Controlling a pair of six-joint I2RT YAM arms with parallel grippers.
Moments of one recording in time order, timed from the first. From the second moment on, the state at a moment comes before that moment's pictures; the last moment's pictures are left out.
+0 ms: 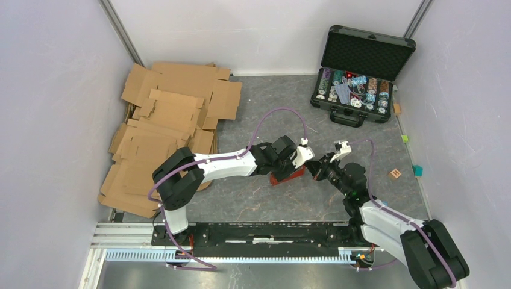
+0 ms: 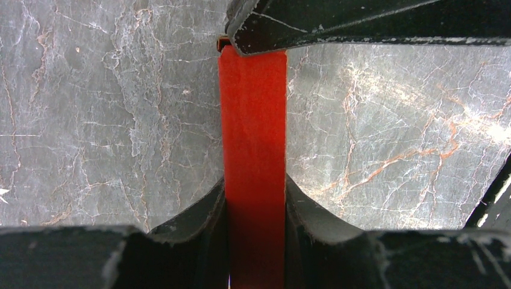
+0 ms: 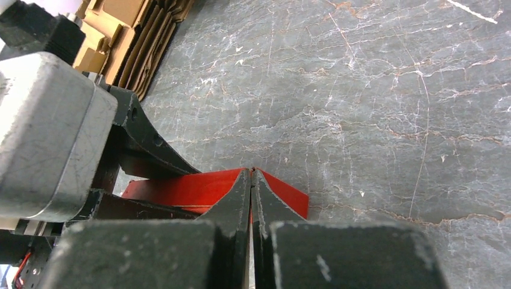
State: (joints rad) left arm -1.04 1.82 1.19 -0.28 0.08 0.14; right arm 0.39 0.94 0.04 0.71 -0.23 0.52
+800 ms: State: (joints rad) left arm -1.04 1.78 1.16 -0.37 0.09 0.12; right arm 0.43 0.90 0.09 0.58 -0.20 0.33
